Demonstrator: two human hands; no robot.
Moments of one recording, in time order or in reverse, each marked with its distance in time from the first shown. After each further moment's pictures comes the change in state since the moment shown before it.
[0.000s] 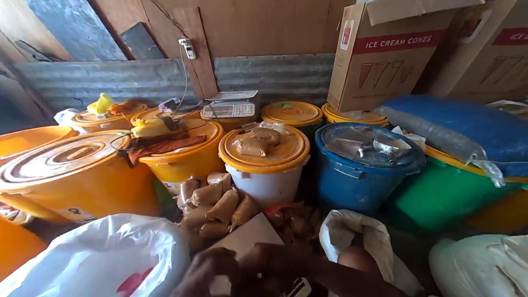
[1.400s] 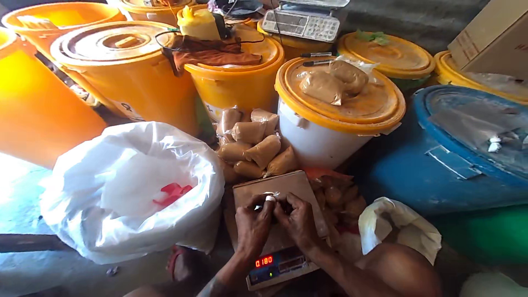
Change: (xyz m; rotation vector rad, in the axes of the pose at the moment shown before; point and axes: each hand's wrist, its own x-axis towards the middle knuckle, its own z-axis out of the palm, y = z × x) left_hand -0.023 -0.137 0.099 -0.255 0.868 -1.056; right_hand -0.044 0.115 0.066 -0.444 0.662 0.817
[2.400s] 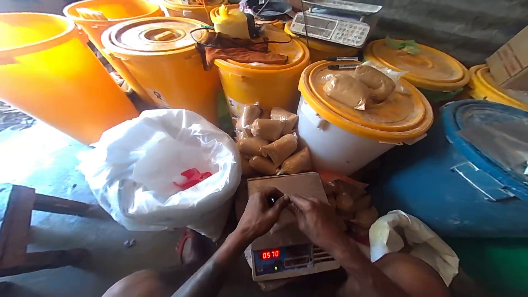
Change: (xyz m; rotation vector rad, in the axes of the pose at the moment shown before) left_hand 0.019 0.002 -0.041 0.285 -0.389 0.218; right_hand 0.010 -0.027 -0.034 -0.540 -0.408 -0.205
